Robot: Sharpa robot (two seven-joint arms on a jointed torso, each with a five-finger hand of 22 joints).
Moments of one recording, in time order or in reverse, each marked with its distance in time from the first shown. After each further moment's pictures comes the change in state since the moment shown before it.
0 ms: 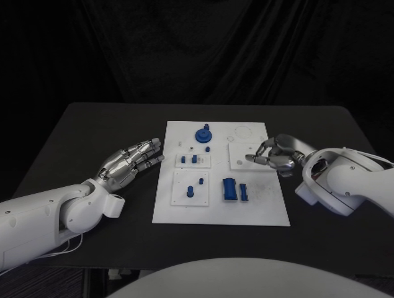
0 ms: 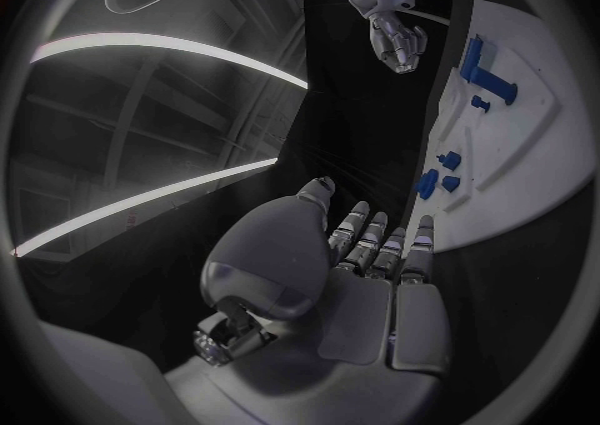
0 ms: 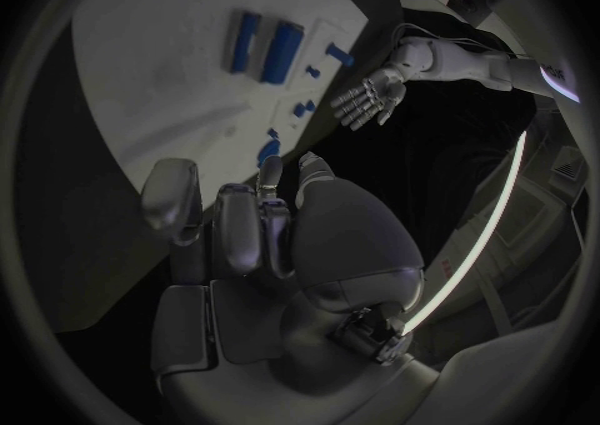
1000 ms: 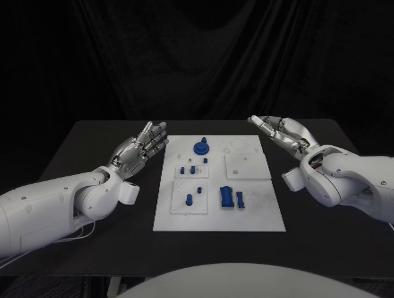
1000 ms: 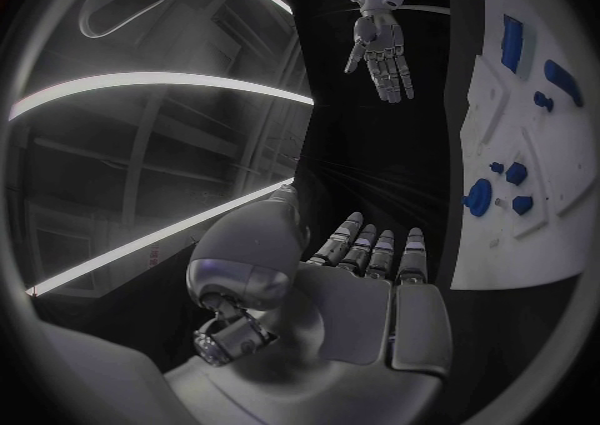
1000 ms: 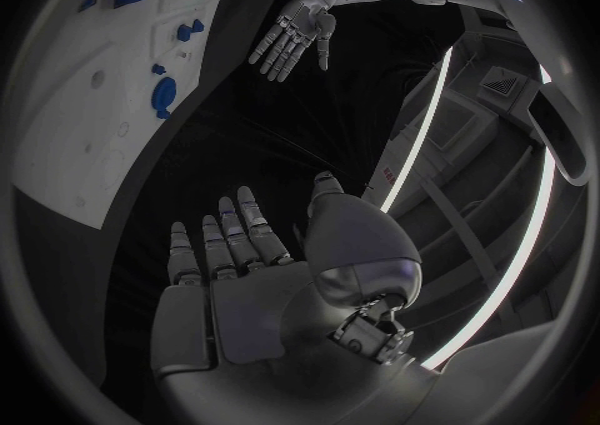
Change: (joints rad) left arm 0.055 0.068 0.016 -0.006 -0.017 -0.134 -0.005; left_hand -0.429 -0.057 -0.087 0.062 -0.262 -0.132 -0.085 -0.058 -0.045 -0.127 -0.159 -0.129 -0.034 -0.039 -0.146 -0.031 -0.015 -0.001 -0.089 -0.110 -0.056 -0.154; right arm -0.057 0.094 0.032 -0.176 0.528 -0.013 0.589; right_hand -0.350 0.050 -0.103 -0.085 -0.142 -0.346 0.069 -0.592 -0.688 -1.158 0.120 -1.118 -1.147 -1.200 0.155 -1.181 -1.034 -0.022 -1.208 0.171 -0.896 -1.184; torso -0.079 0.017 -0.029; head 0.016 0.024
